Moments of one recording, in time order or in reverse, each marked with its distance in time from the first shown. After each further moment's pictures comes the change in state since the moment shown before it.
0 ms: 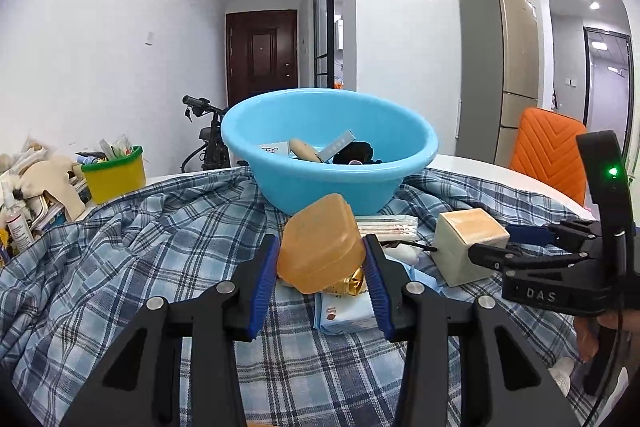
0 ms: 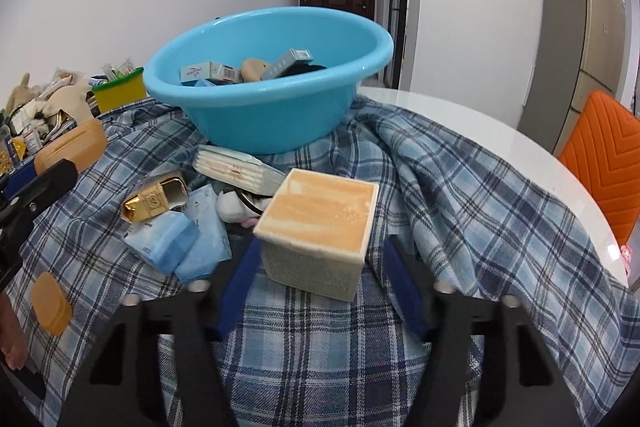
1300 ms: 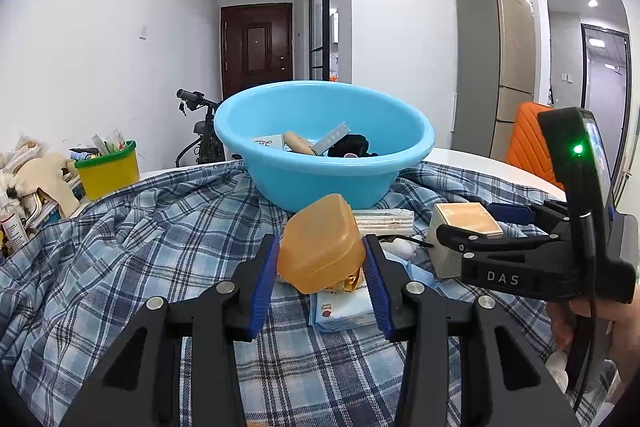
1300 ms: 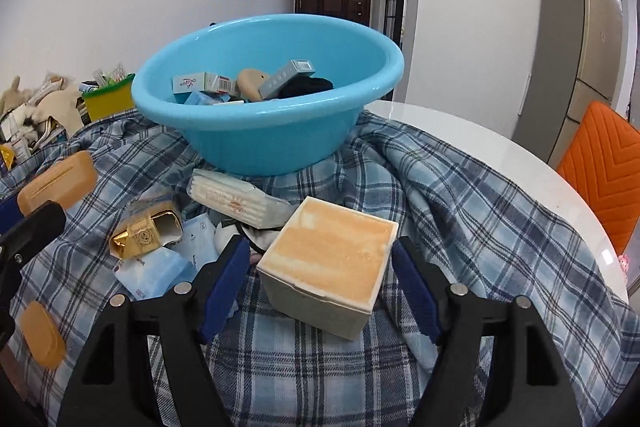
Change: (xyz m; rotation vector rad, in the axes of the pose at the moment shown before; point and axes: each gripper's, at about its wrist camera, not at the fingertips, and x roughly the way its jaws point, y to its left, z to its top) left arm 0.003 -0.002 -0.001 0.004 0.023 -0.017; right arm 0.017 0.016 0.019 -0.016 -0.022 -0.036
